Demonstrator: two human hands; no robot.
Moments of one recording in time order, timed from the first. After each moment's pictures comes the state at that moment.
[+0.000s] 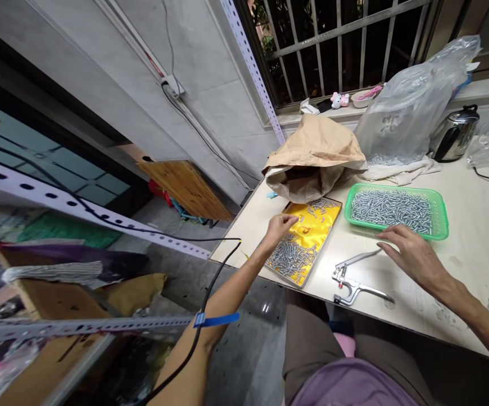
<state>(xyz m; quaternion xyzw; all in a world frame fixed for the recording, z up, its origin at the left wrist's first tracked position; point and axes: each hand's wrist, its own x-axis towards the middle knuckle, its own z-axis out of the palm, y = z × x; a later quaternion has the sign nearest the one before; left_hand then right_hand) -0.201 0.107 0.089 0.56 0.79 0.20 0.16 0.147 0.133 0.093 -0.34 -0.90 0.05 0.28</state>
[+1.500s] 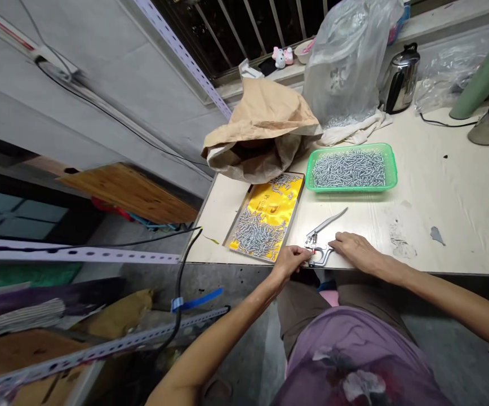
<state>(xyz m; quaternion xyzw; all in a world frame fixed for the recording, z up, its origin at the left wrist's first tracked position) -0.075 0.009 0.042 0.36 0.73 0.23 0.53 0.133 0.061 0.049 -0.33 -0.93 0.17 -0.03</state>
